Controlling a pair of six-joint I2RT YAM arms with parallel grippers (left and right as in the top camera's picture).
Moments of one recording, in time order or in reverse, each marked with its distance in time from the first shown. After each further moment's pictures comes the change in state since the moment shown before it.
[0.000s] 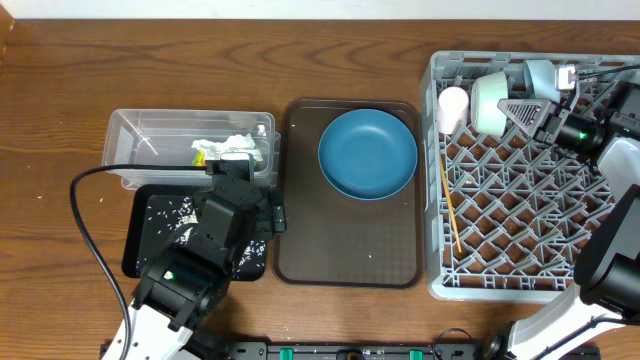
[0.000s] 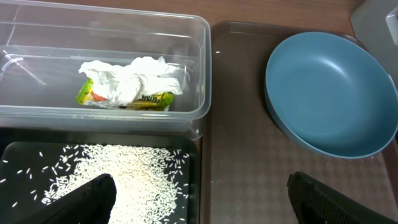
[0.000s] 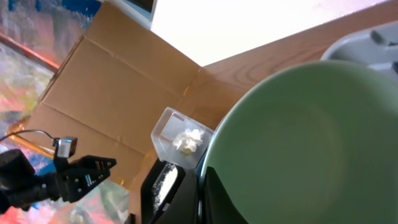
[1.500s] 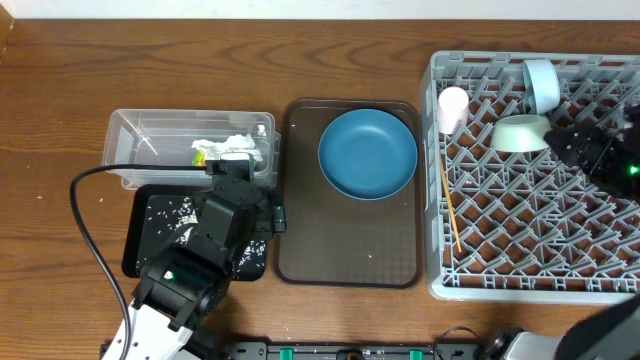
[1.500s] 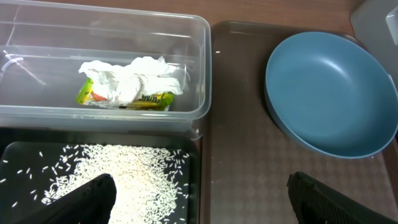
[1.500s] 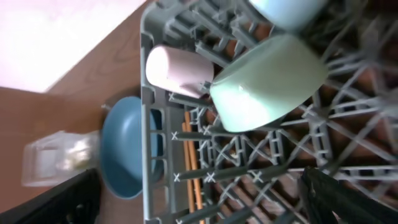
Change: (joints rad) left arm 0.000 0.000 0.000 0.000 0.000 0.000; right arm -0.192 -0.438 -0.003 -0.589 0.724 -0.059
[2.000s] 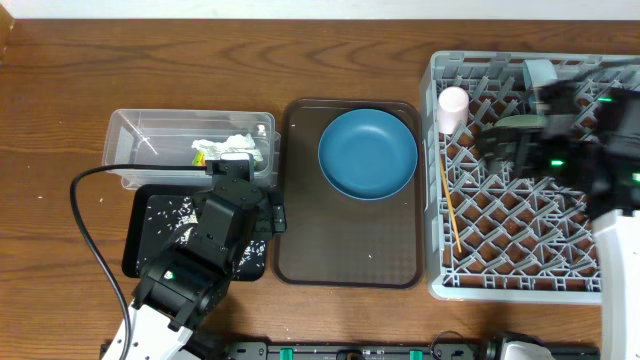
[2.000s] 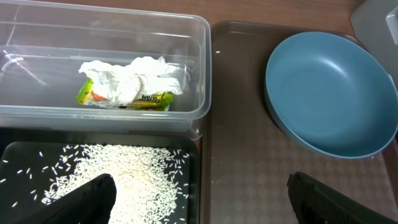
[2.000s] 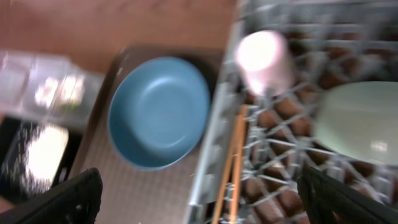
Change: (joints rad) left arm 0.000 0.000 0.000 0.000 0.000 0.000; right arm 0.509 -0.216 0.000 0.000 0.283 0.018
